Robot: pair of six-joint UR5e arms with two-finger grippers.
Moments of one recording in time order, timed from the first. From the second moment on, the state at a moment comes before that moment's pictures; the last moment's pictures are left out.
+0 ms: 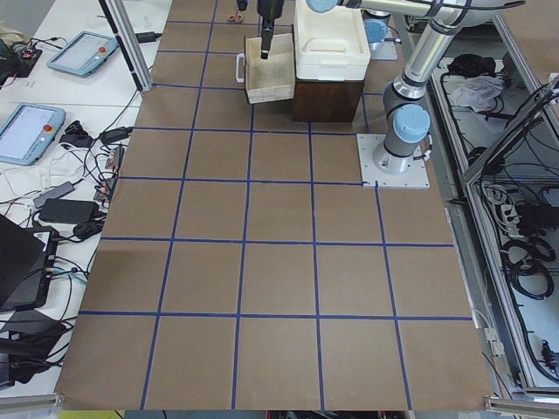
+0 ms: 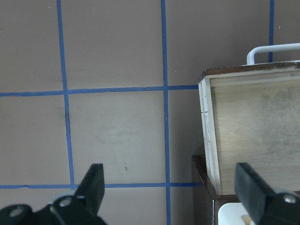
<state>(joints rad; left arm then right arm) -1.58 -1.50 -1.56 -1.53 1.61 0.01 1.30 -1.56 1.62 -1.68 -1.59 -0.66</state>
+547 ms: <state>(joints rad) -1.59 -1.50 -1.56 -1.53 1.61 0.01 1.18 -1.38 1.61 -1.86 -1.59 -1.22</state>
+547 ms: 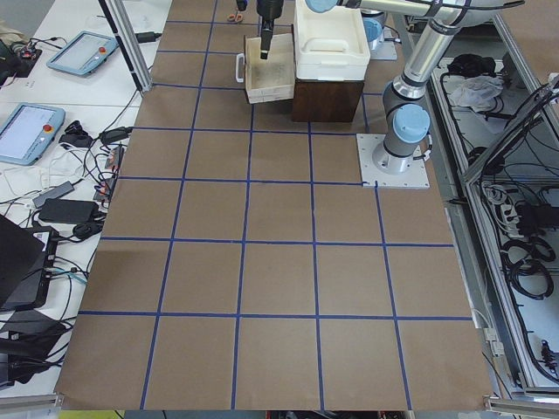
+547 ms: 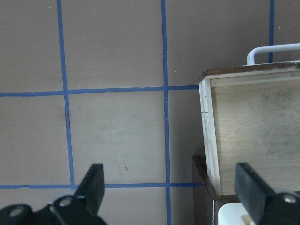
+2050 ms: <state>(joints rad) -1.59 -1.50 -1.56 -1.53 1.61 0.01 1.09 -0.96 1.52 -2.19 -1.59 -2.18</state>
